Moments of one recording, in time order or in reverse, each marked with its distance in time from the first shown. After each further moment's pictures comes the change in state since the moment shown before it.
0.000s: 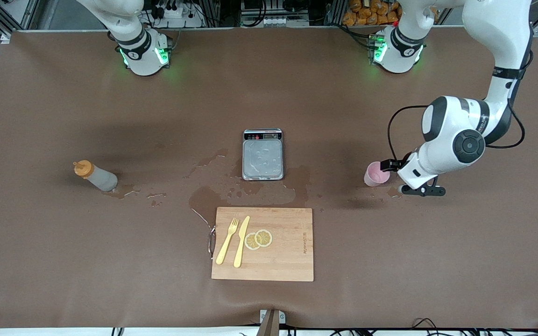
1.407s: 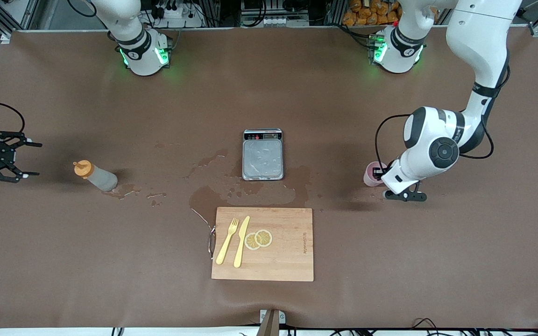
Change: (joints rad) left arm -0.031 0.090 -0.007 -0.009 0.000 0.146 -0.011; right arm -0.243 0.353 -0.004 0.003 0.549 -0.200 0.343
